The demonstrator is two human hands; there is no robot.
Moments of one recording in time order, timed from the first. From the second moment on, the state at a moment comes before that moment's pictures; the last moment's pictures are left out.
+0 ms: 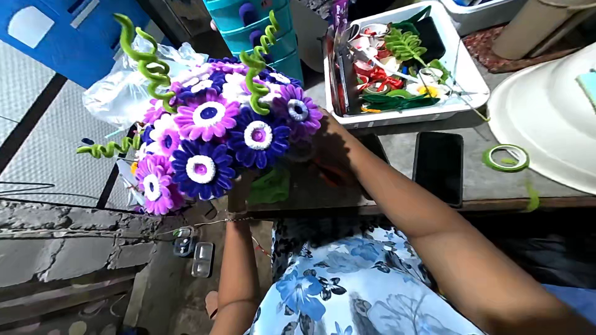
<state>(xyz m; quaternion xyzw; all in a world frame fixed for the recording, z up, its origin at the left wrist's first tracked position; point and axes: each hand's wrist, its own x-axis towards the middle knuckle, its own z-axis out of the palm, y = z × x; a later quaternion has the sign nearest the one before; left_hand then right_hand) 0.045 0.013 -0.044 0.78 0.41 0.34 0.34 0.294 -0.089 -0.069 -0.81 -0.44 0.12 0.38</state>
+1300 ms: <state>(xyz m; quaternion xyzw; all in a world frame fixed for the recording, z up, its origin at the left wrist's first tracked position) 0.038 0.004 -0.036 0.79 0.47 0.22 0.33 0.295 -0.109 0.007 -0.74 -0.52 0.14 0.40</state>
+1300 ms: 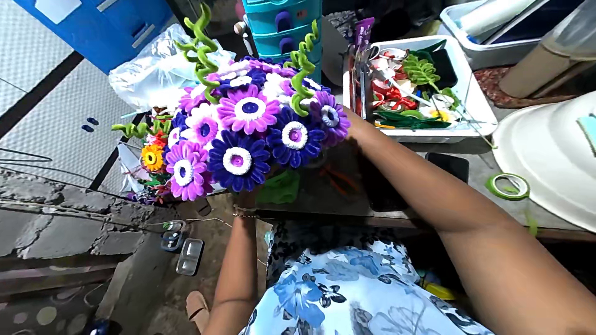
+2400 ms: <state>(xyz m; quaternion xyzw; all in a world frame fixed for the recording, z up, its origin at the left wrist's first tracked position) 0.029 0.004 -0.050 0.79 0.47 0.20 0.34 0.277 -0.161 0.049 -0.81 -0.57 0.05 0.12</state>
